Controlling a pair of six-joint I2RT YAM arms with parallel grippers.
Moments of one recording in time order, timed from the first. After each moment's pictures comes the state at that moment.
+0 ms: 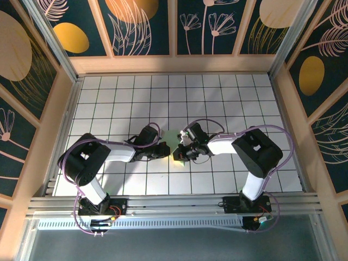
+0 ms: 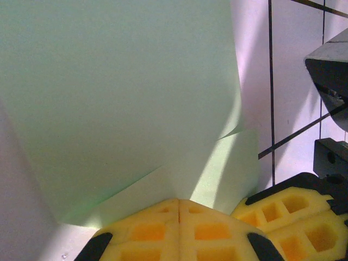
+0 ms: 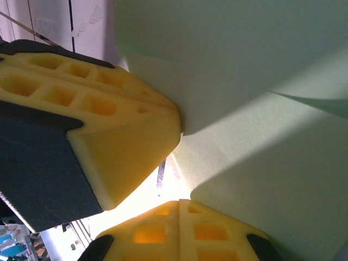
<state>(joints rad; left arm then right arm) -0.68 1.70 0.62 0.21 0.39 -0.81 0.73 1.76 0.75 0.02 -0.64 0.68</state>
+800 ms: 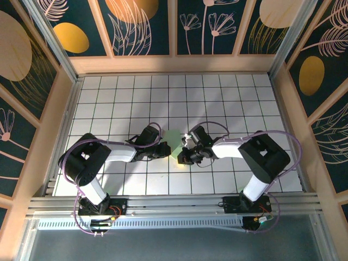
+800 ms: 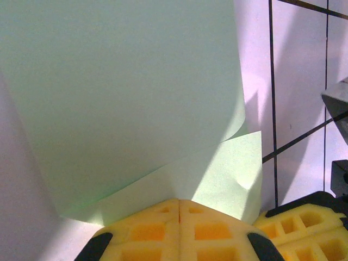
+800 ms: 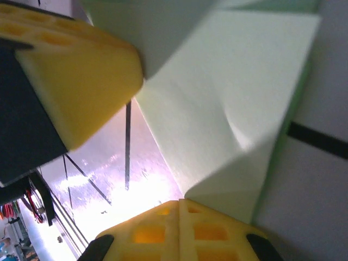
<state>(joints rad) -0.69 1.70 0.64 0.19 0.35 -0.81 0.73 1.66 0.67 -0.05 -0.59 0.68</state>
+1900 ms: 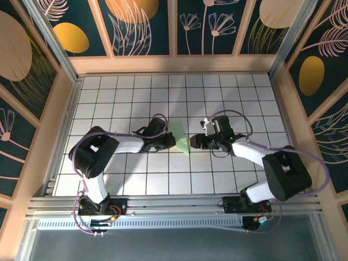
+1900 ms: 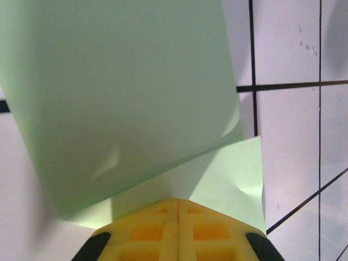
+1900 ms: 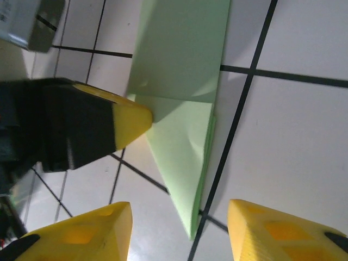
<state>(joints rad) -0.68 1.82 0.85 0.12 0.27 -0.82 0.46 1.44 0.61 -0.01 -0.52 0.41</state>
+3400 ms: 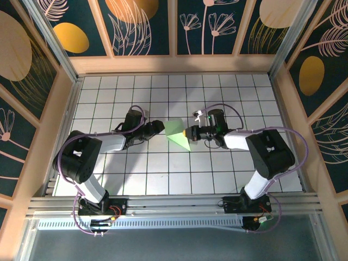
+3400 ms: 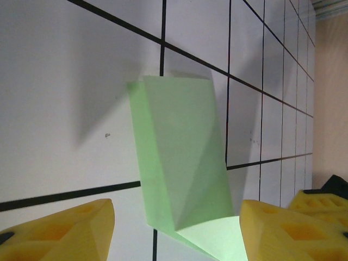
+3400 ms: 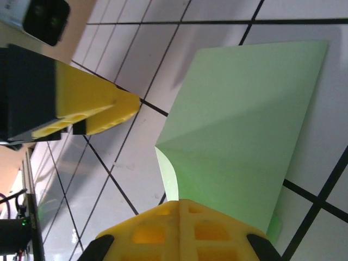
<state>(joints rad) -0.43 1.69 0.73 0.28 0.42 -0.91 0.44 1.67 0.69 0.35 -0.70 0.42</state>
